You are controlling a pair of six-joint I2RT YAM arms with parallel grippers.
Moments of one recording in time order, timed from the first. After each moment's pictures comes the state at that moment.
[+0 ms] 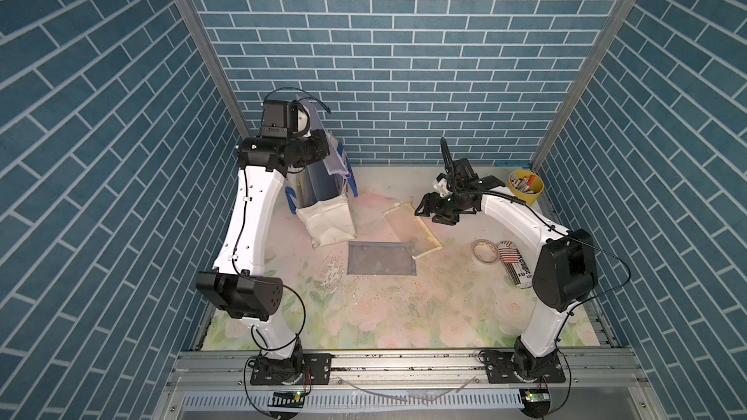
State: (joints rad) left arm -0.08 1.74 2.14 -1.04 0.24 -0.41; right arm 0.48 1.82 1.56 -0.81 -0.44 0.55
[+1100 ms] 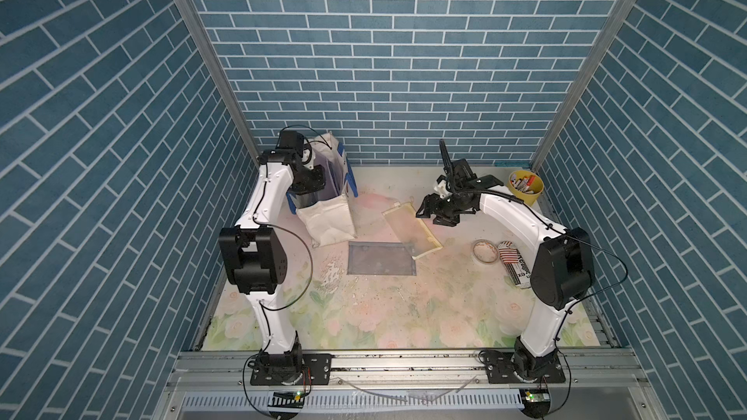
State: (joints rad) left arm 0.00 1.96 1.91 -1.04 0.27 -0.22; right arm 0.48 1.84 1.58 -0.84 -0.43 0.55
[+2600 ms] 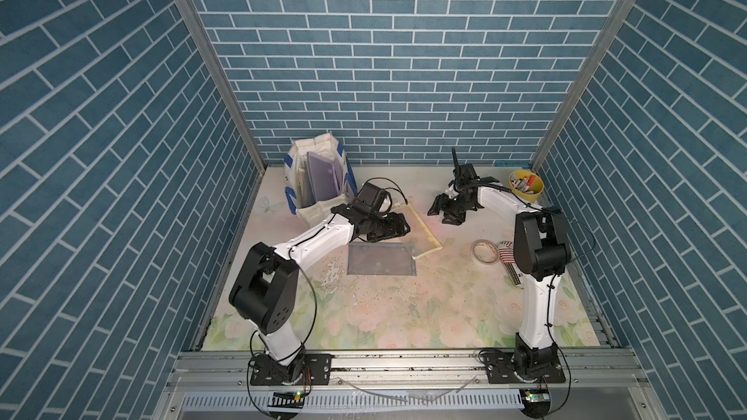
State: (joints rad) left arm -0.57 1.74 1.26 -0.43 0.35 -0.68; right arm 0.33 2.13 1.65 -0.73 -0.45 0.54
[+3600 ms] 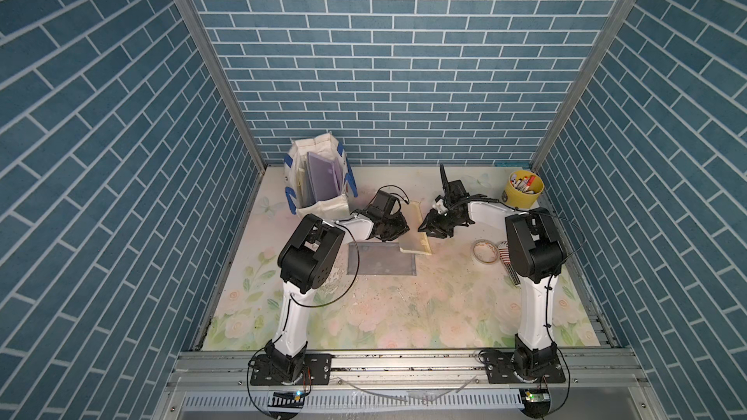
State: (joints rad) left arm -0.56 2.11 1.34 -0.07 0.33 -0.98; right arm 0.40 2.10 1.43 -0.52 -0.57 0.57
